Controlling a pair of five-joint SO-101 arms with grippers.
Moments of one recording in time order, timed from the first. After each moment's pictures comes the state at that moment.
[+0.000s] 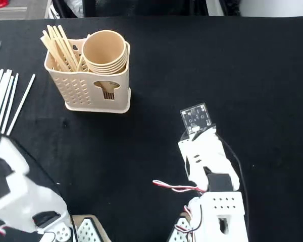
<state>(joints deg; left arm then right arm) -39.2 2.6 -55.5 100.7 -2.5 -1.7 -75.5 88.5 38.0 19.0</state>
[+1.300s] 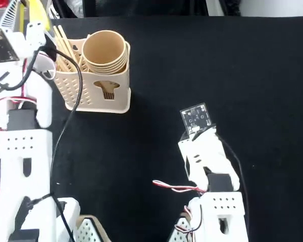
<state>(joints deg) -9.8 -36.2 28.8 -1.0 5.0 -1.7 -75.5 88.5 38.0 19.0</state>
